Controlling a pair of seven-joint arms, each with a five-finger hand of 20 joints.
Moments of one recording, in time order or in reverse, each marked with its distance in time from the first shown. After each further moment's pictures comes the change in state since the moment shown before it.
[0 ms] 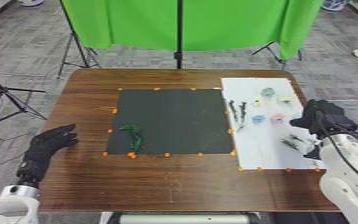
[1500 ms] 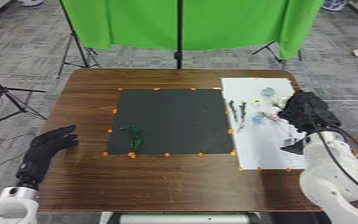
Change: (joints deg) left arm 0.9 0.0 -0.4 -0.5 0.1 -0.3 -0.3; right arm 5.7 -3.7 -7.5 -6.7 5.1 8.0 3.5
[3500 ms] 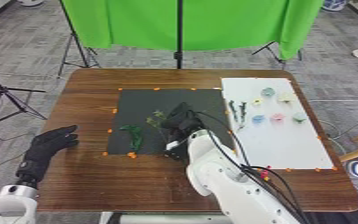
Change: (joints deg) left arm 0.0 1.0 -0.3 -0.2 0.2 -0.8 -1.2; right arm 23.0 -31.6 -31.0 18.4 19.8 4.4 0.5
